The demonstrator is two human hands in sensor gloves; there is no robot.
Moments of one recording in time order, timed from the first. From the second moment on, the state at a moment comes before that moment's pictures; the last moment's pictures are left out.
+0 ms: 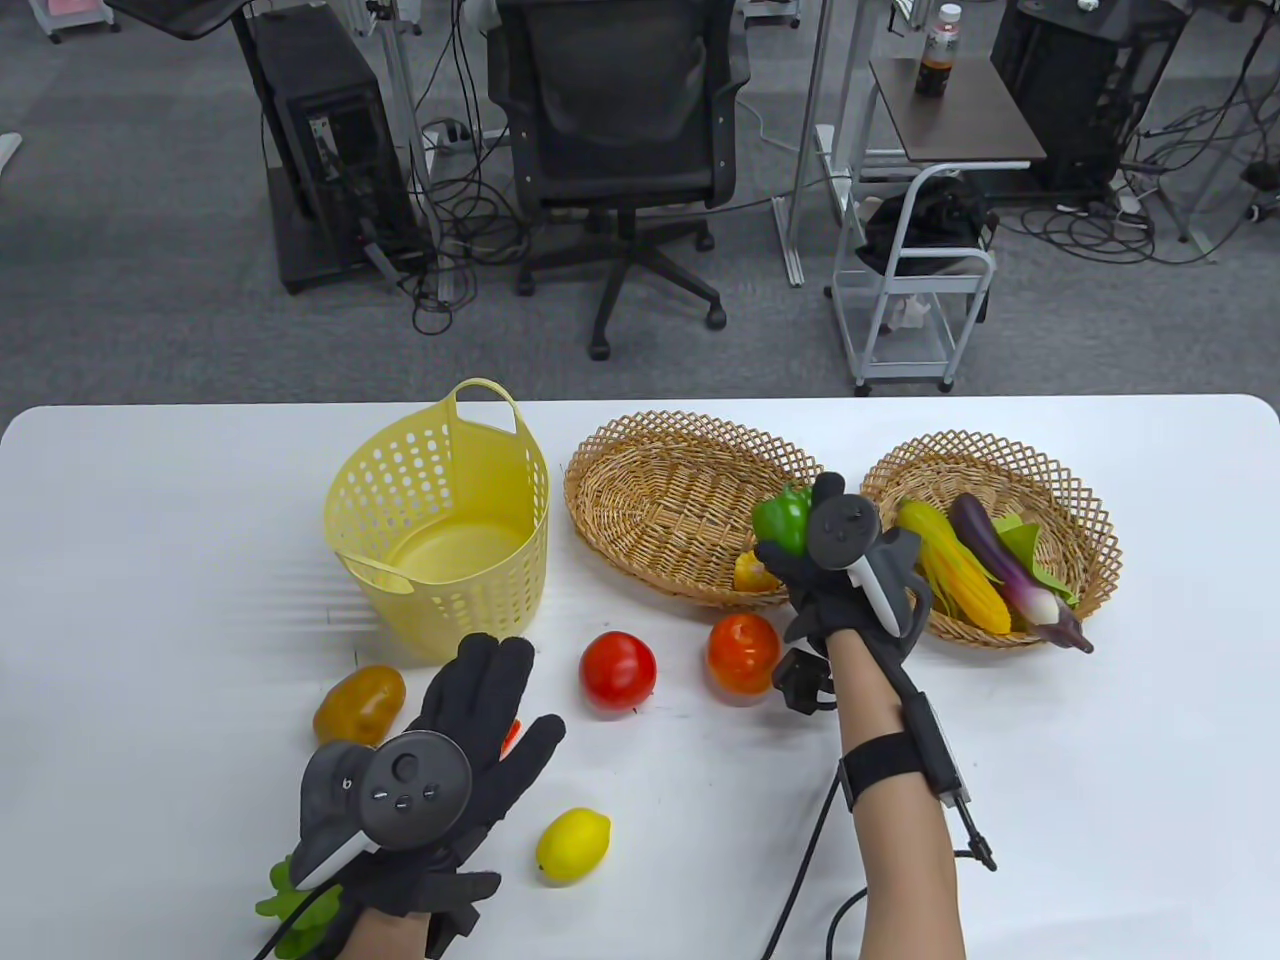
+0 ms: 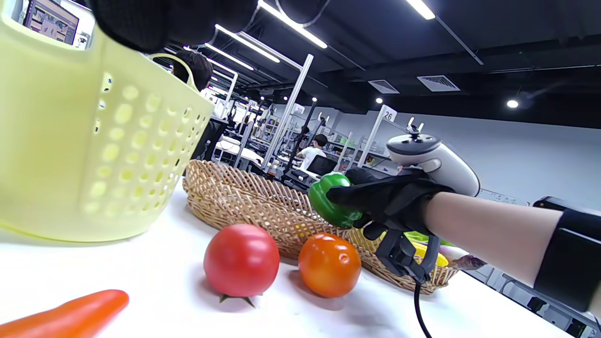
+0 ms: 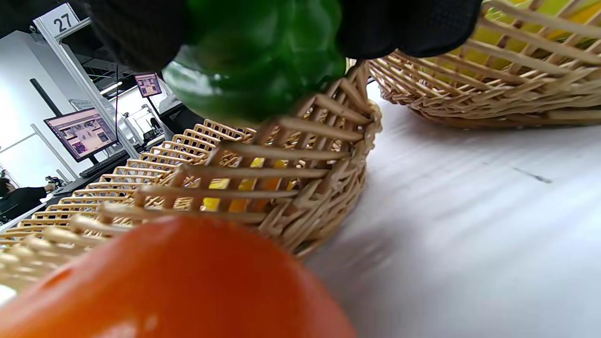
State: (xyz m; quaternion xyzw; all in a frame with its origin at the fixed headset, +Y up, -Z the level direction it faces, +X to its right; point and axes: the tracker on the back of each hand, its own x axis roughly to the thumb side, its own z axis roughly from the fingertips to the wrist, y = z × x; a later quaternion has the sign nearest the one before) left_hand -0.199 -0.616 -0.243 0.02 -0.20 0.20 0.96; right_hand 0.155 -0.710 -0.451 -0.12 0.00 0.96 0.26
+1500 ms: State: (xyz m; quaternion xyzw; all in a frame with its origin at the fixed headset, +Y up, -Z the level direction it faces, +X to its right) left_hand -0.201 -0.616 -0.238 0.03 -0.21 0.20 0.96; right_hand 0.099 -0.745 -0.379 0.09 0.15 0.98 0.05
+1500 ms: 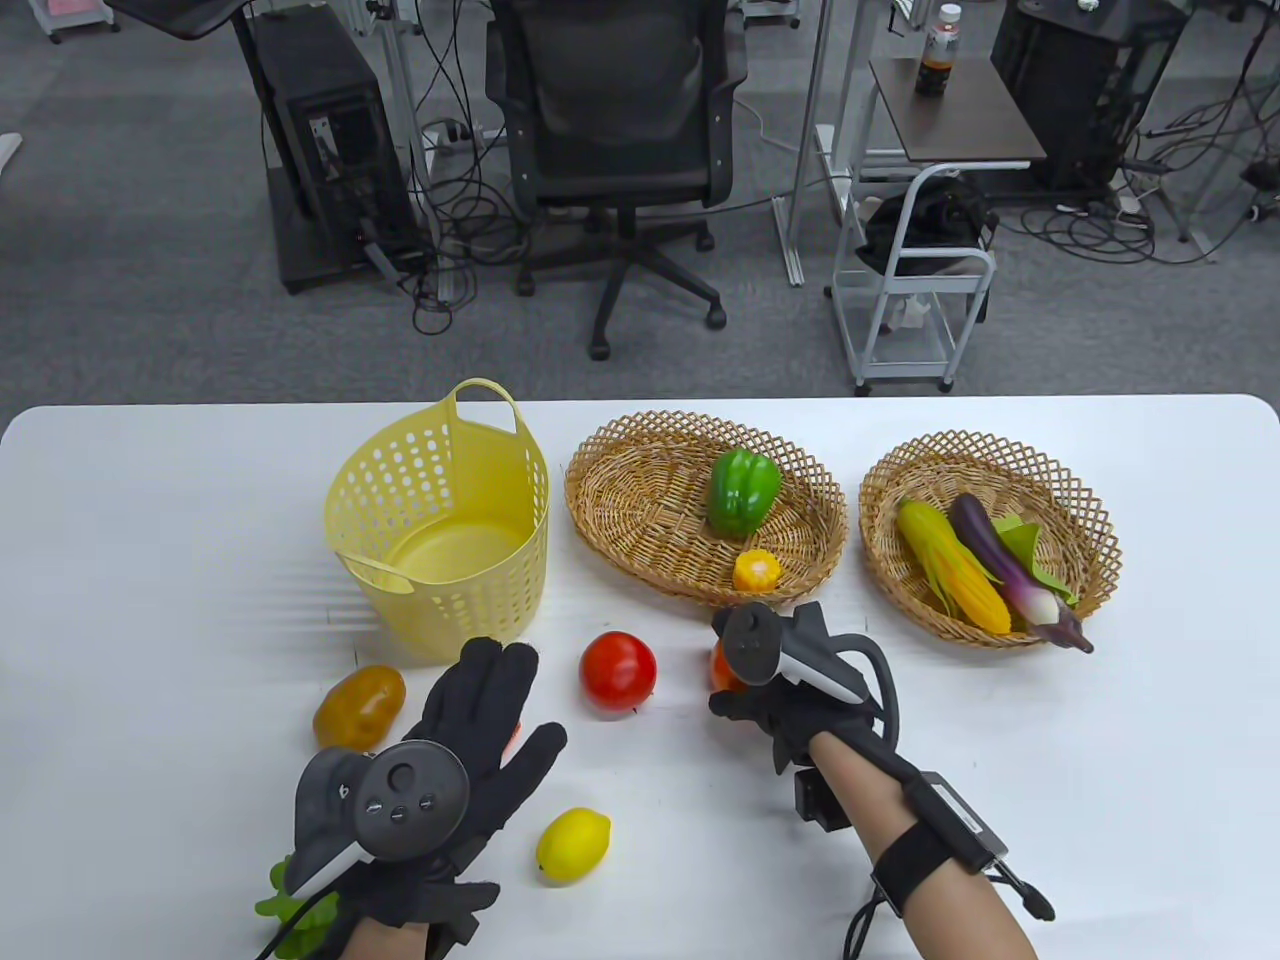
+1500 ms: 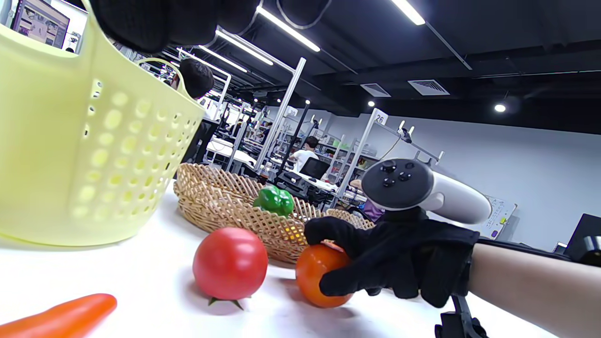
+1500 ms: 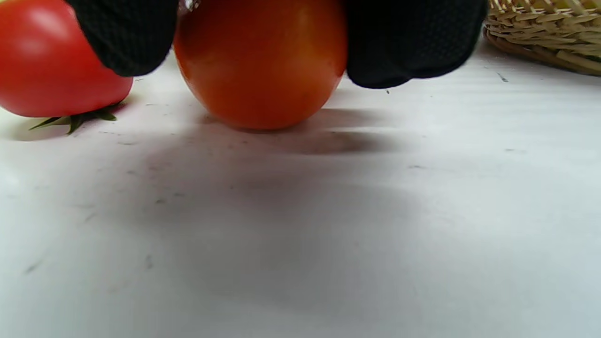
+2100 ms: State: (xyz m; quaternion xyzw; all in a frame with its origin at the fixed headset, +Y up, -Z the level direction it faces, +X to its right) left_hand -0.204 -0.610 -0.232 0.04 -0.22 0.21 0.95; right_hand 0.099 -0.701 -0.370 0.10 0.04 0.99 0.09
